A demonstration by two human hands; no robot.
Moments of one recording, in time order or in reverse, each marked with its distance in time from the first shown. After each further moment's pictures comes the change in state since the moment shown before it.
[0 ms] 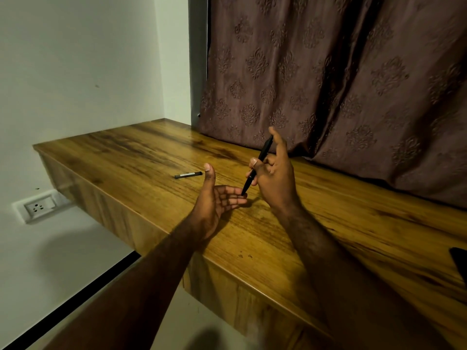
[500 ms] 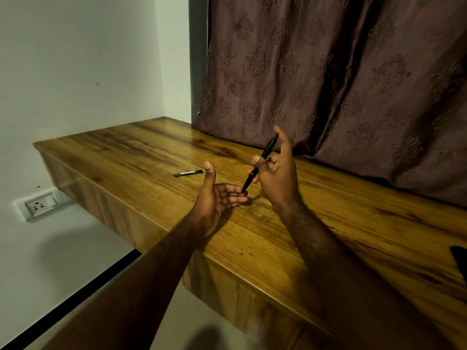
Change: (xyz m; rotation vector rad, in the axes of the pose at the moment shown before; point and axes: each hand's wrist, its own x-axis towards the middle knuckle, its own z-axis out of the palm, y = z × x) left_hand 0.001 -0.001 -0.001 -0.005 0.009 -0.011; right_hand 0.002 0.004 -0.002 -0.009 0.031 0.018
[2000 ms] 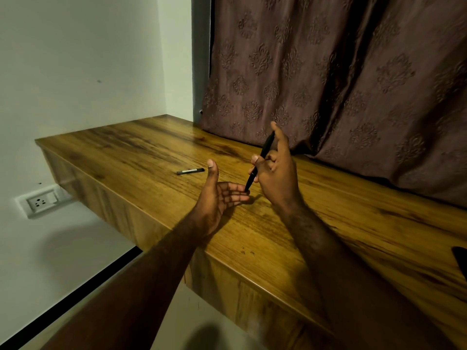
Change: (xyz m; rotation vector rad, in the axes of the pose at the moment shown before) left_hand -0.001 0.000 0.000 -0.004 -0.016 0.007; right_hand -0.002 0.000 0.002 -0.118 -0.027 -0.072
